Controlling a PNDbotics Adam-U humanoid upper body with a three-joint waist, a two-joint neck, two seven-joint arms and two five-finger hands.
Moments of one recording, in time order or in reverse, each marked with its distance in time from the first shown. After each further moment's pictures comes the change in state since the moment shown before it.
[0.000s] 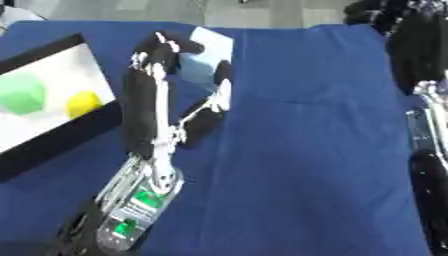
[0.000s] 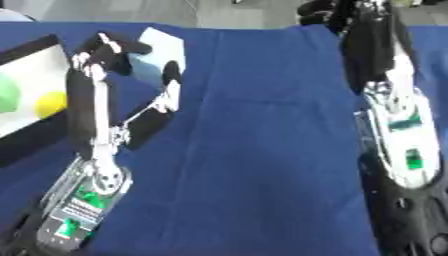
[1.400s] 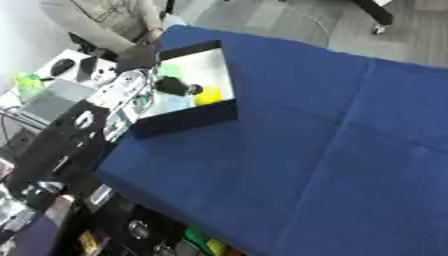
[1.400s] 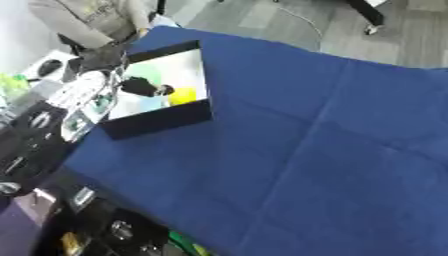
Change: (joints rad) left arm 0.127 0.431 0.394 0.116 -0.234 0.448 -0.990; right arm 0.053 -0.013 -0.015 0.002 0.106 -0.056 0.161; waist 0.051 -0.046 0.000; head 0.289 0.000
